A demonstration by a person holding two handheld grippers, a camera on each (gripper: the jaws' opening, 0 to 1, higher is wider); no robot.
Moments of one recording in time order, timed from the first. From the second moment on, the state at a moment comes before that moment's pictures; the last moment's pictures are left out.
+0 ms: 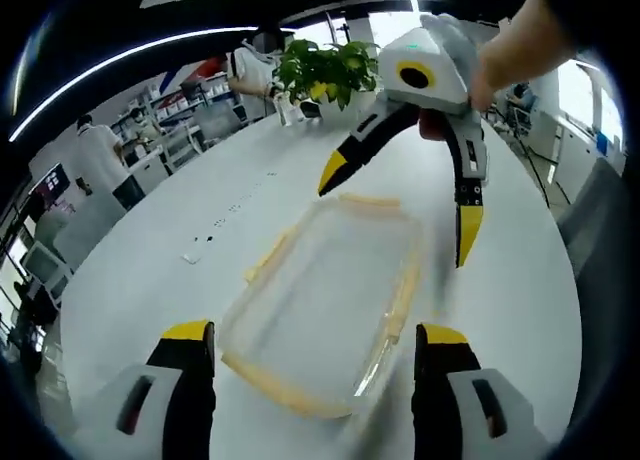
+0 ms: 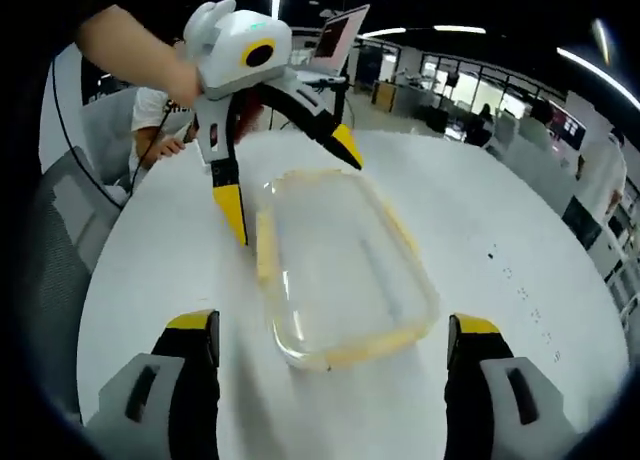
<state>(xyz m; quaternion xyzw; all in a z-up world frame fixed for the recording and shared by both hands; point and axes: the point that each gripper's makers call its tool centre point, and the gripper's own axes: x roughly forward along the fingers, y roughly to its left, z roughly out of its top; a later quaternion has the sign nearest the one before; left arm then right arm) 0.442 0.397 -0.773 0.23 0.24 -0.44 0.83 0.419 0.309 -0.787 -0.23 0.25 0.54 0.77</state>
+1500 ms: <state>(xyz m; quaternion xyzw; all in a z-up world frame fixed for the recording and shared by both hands) 0.396 0.445 -0.778 0.07 0.25 -0.37 0.90 0.389 0.281 -0.772 -0.03 0.24 0.42 0.87</state>
